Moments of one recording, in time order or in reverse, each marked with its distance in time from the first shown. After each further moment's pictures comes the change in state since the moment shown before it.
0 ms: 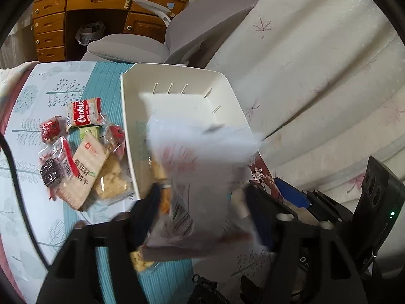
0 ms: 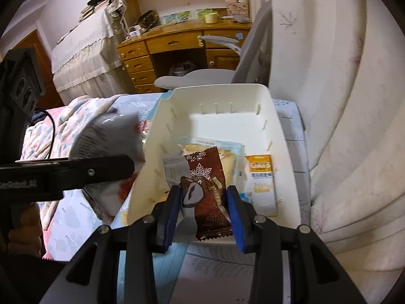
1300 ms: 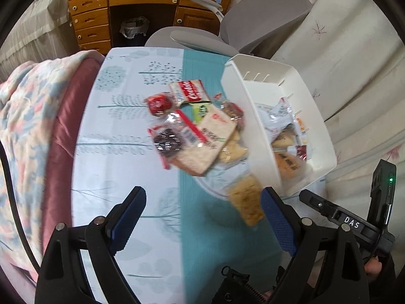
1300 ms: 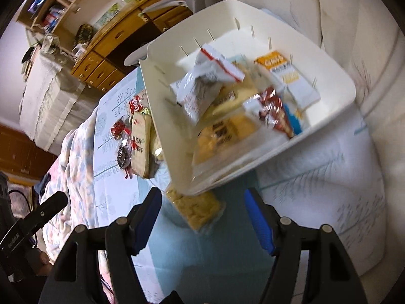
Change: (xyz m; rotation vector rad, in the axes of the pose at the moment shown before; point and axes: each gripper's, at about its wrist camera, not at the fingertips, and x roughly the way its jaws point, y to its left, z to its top) left arm -0.093 0.144 -0.038 0.016 0.068 0.244; right arm 0.041 0.068 -0.059 0.562 0.204 0.062
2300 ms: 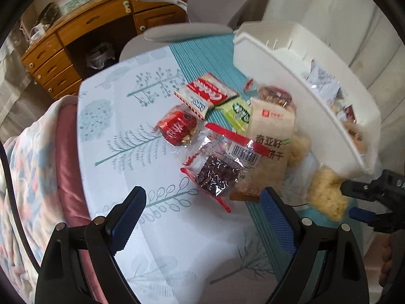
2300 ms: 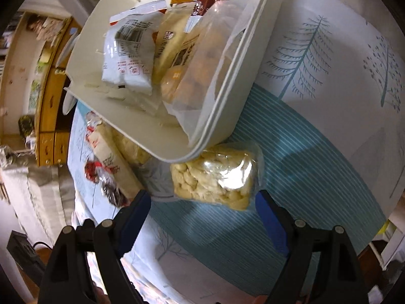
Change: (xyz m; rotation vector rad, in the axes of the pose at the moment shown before) left arm 0.107 0.037 0.051 0.397 0.045 0.078; right arm 0.076 0.007 -0.035 0.657 0.041 -0.061
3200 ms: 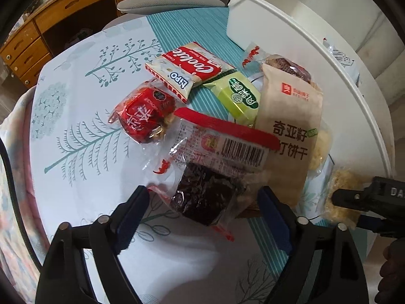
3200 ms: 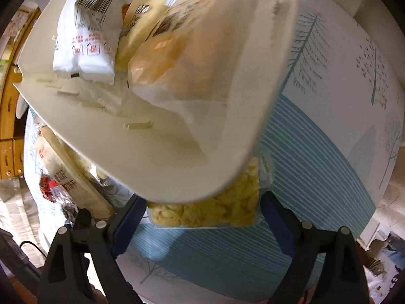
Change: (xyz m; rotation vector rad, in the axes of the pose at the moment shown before) left arm 0.075 0.001 0.006 0.003 0.057 -0.118; right arm 0.045 0.028 0.012 0.008 0.020 -0.279
